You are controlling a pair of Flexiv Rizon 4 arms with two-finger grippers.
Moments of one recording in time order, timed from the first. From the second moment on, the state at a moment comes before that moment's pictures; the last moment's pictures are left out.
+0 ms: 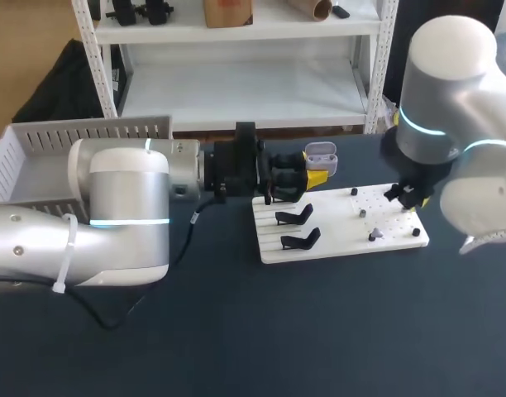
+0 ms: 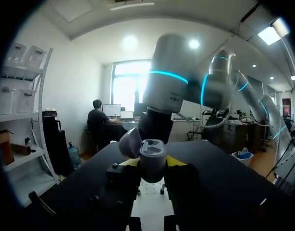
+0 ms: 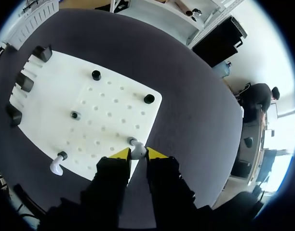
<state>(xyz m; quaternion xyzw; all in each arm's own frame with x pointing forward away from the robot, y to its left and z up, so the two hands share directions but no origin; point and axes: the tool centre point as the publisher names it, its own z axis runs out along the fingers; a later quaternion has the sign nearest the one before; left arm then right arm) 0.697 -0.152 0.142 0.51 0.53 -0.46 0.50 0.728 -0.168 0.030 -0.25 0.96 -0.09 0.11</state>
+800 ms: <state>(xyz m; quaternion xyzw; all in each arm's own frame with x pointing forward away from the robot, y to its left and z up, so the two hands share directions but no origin) 0.697 -0.152 0.142 0.51 0.53 -0.46 0.50 0.678 -0.150 0.124 -0.19 0.97 -0.08 0.14</state>
